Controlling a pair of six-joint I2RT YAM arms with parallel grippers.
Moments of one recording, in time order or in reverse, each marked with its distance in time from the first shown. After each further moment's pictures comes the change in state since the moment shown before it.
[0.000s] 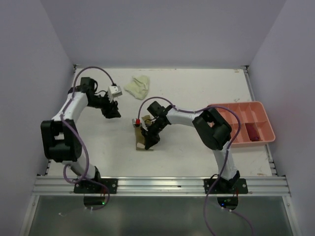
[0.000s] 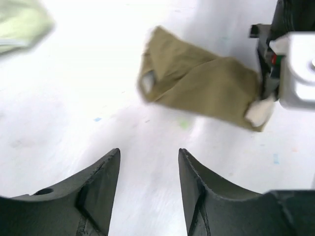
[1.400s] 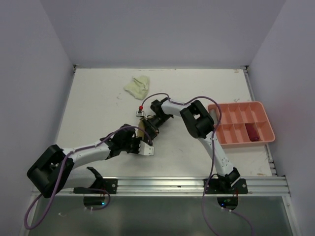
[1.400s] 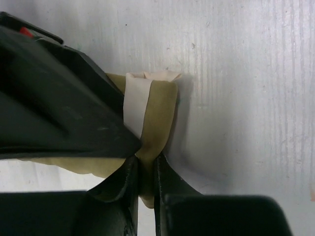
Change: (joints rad) left arm -0.688 -0.506 -0.919 0.929 -0.583 -0.035; right arm -0.138 0.455 0.463 -0.491 -0.484 0.238
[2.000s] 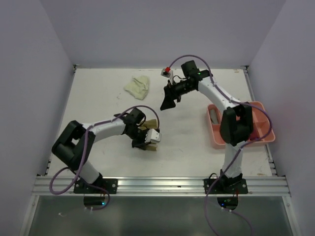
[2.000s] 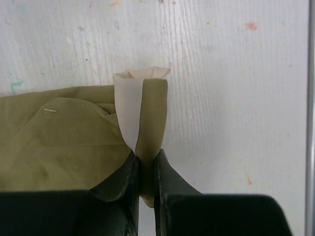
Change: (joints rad) left arm 0.063 0.315 0.401 -0.492 0.264 -0.020; right arm -0.280 -0.437 0.019 0.119 0.341 0.069
